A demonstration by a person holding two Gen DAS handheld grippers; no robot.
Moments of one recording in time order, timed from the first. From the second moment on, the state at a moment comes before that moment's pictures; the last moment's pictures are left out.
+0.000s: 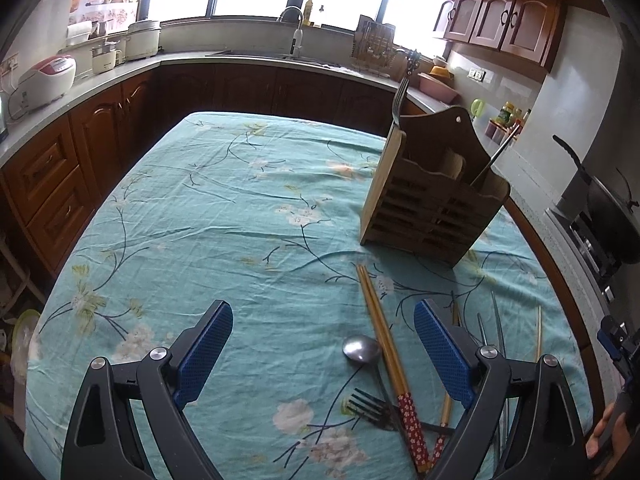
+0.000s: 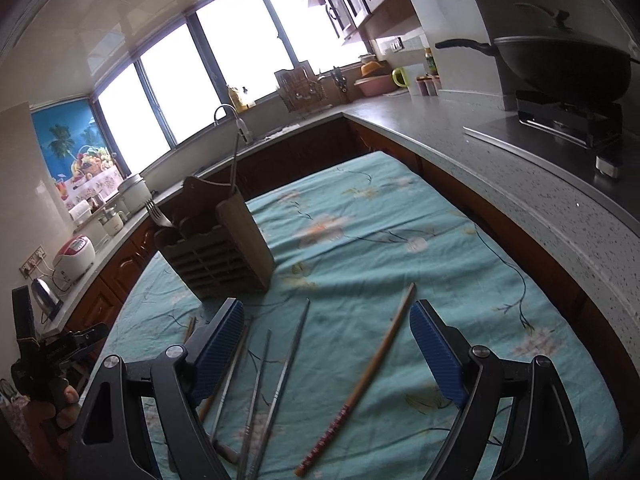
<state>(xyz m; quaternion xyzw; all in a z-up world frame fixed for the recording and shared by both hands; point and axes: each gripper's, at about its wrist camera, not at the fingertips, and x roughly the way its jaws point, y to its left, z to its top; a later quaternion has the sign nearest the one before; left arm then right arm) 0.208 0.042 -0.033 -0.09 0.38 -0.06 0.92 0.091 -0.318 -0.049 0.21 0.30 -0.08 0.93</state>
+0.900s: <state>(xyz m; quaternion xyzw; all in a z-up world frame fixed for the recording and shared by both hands) 0.272 -0.087 -0.089 0.07 0.46 -0.19 0.86 0.143 -0.346 -0.117 0.18 0.41 -0.11 0.88</state>
